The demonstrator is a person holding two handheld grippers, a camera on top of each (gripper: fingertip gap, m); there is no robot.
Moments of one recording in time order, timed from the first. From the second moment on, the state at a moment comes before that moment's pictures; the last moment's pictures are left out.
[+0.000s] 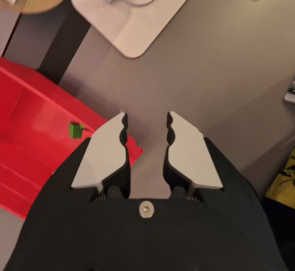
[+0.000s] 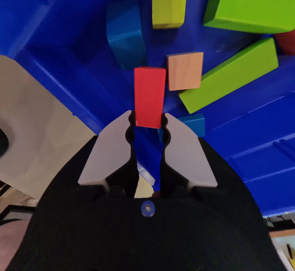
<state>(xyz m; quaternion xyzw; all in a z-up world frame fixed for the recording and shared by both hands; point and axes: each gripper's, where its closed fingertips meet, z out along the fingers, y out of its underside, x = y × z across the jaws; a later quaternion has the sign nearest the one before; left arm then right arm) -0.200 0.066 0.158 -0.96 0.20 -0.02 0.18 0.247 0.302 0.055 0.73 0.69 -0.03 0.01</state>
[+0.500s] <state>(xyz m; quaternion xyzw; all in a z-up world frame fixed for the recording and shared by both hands) -0.434 0.012 0.107 -0.99 -0.03 0.08 0.10 0.235 0.297 0.082 0.74 0.67 -0.03 -0.03</state>
